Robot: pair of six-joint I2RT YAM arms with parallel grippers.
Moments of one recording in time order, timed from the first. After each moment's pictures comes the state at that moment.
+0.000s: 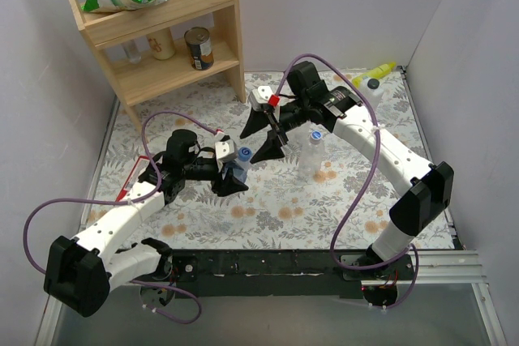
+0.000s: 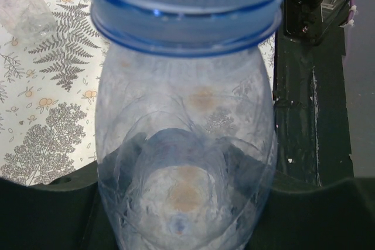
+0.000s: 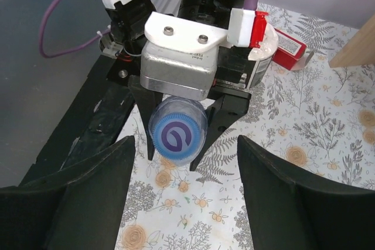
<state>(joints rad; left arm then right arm) -0.47 1.05 0.70 -0.18 0.90 0.32 0.70 1.65 1.69 -0.77 -1.18 -0.71</state>
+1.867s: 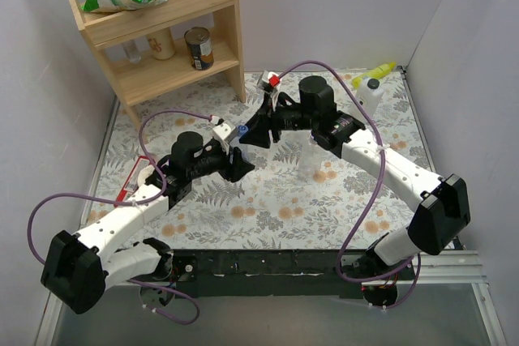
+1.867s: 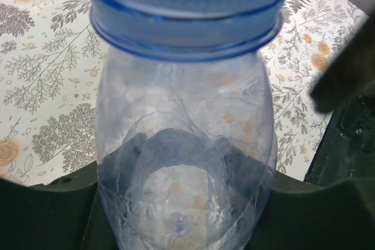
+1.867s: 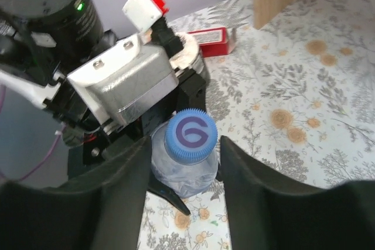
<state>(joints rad) -0.57 1.07 0.67 0.07 0.43 -0.10 0.72 1.48 1.31 -0.07 -0.73 0.12</state>
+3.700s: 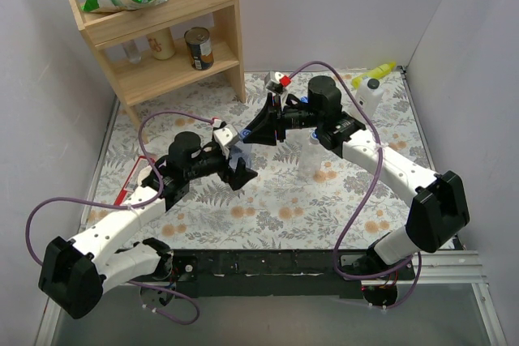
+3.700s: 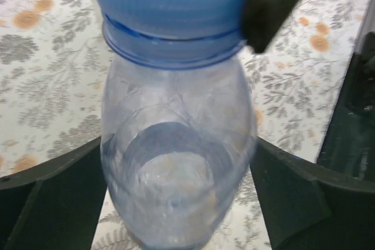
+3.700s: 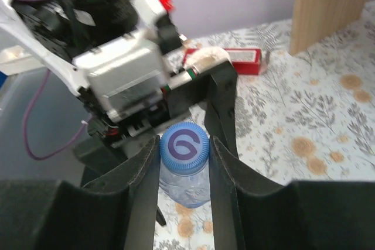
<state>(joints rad) -0.57 1.03 0.68 0.02 0.50 0.03 0.65 1.50 1.23 0.19 -1.00 0.20</state>
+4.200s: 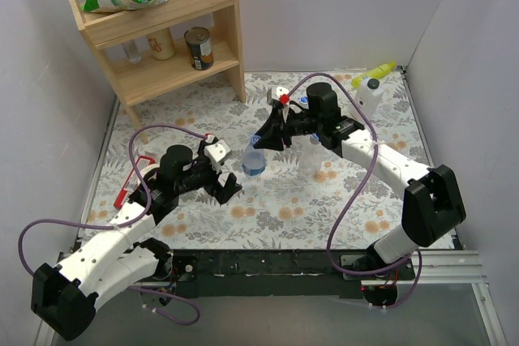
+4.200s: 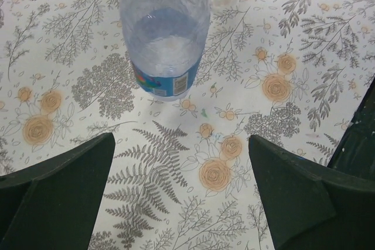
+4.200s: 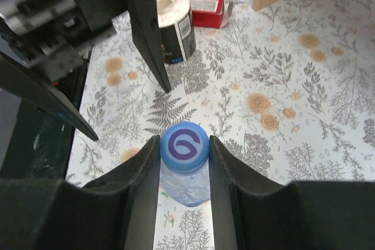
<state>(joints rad) -0.56 0.86 0.61 -0.20 0.38 0.15 0.59 1.53 1.18 0.02 -0.97 -0.17</state>
